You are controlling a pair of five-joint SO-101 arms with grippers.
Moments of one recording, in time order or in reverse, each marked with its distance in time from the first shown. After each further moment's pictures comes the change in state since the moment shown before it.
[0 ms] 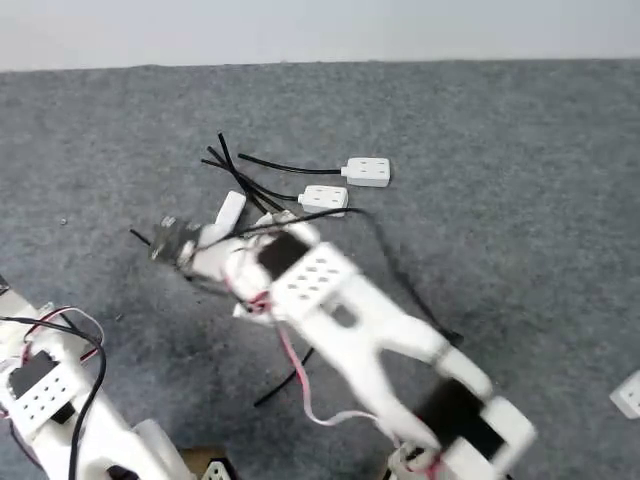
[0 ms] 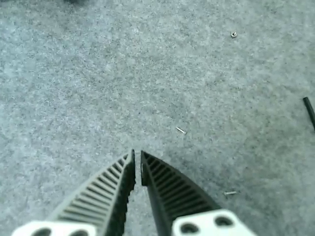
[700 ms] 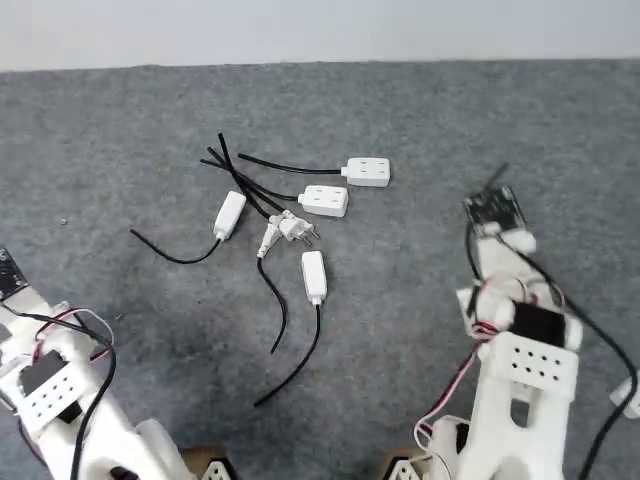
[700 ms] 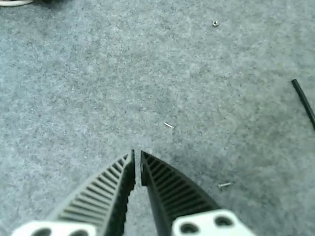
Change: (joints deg) left arm 2.5 0.0 2.5 -2.5 -3.3; right arm 63.0 -41.8 49.6 -18.2 0.6
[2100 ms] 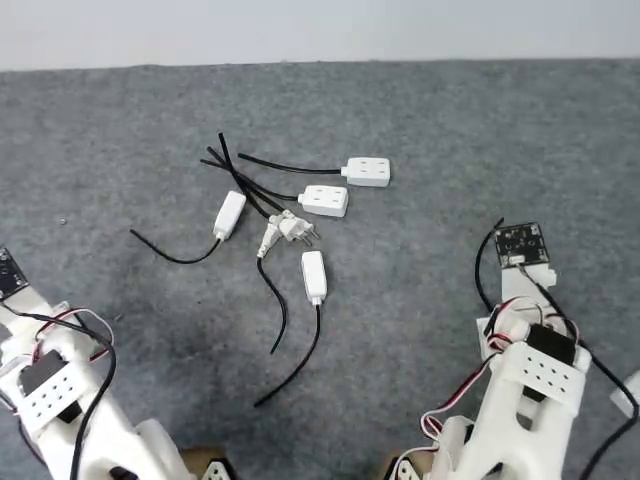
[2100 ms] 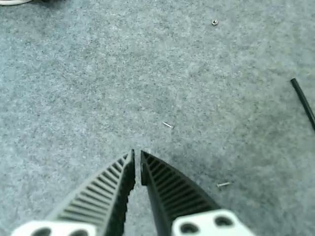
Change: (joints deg) left arm 0.2 0.0 0.0 0.0 -0.1; right arm 8.3 2.3 7.7 -3.8 3.5
